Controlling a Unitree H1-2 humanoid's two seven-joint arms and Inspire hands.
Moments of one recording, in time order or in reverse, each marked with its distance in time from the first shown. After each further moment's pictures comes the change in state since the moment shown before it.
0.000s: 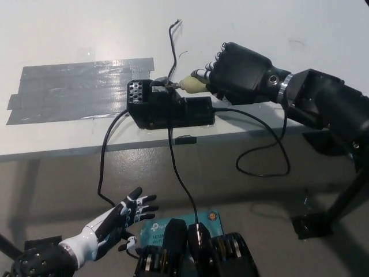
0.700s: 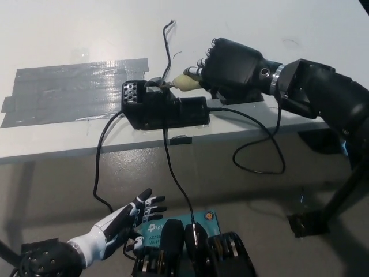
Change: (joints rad) left_arm -0.019 -0.009 -0.042 -0.007 0.017 -0.001 0.000; right_arm -0.106 0.048 0.116 0.148 0.028 -0.006 -0.063
